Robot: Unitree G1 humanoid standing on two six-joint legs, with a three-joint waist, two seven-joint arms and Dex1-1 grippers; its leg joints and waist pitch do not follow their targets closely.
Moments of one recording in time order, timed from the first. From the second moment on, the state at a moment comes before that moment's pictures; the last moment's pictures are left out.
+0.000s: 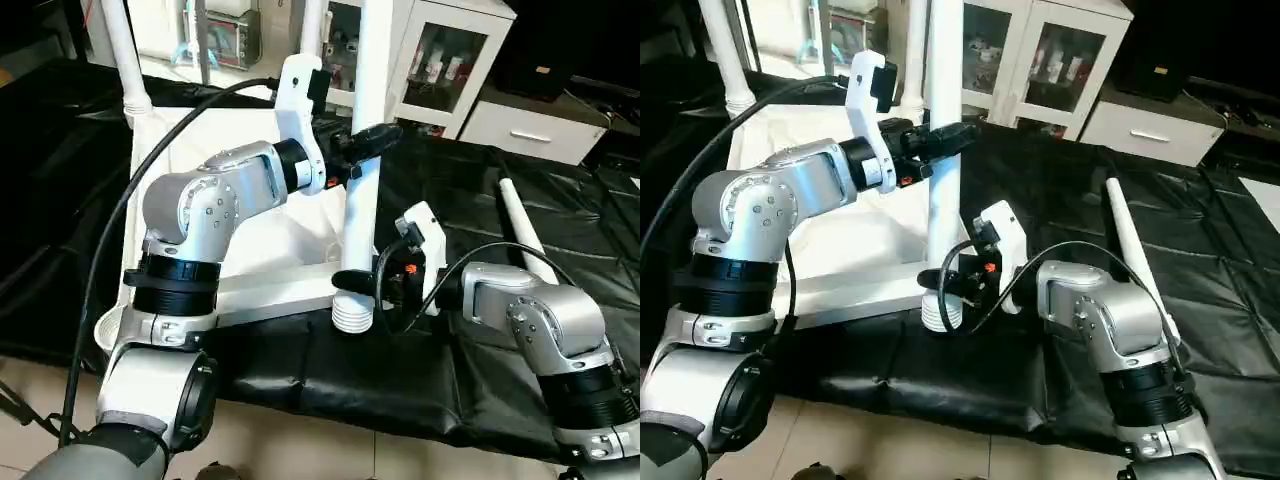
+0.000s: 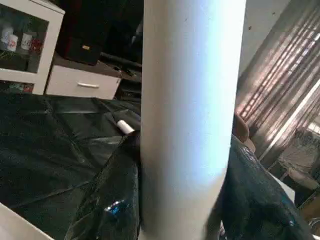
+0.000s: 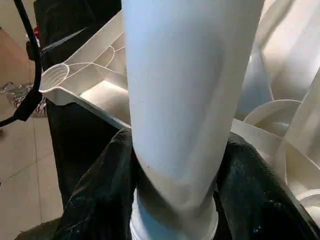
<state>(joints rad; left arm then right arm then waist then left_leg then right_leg) -0.91 0.11 0.06 0.17 -0.59 0.92 -0.43 -0.47 -0.35 0.13 -0.01 0.49 0.91 0.75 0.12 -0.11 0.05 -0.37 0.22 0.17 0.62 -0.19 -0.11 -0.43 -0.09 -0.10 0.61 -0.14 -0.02</state>
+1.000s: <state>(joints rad) -0.91 0.13 0.02 0.12 -0.59 0.91 -0.50 -0.47 -0.33 0.15 0.01 0.46 0.83 0.77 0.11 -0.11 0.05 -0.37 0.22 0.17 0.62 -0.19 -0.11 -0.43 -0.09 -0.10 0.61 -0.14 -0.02</state>
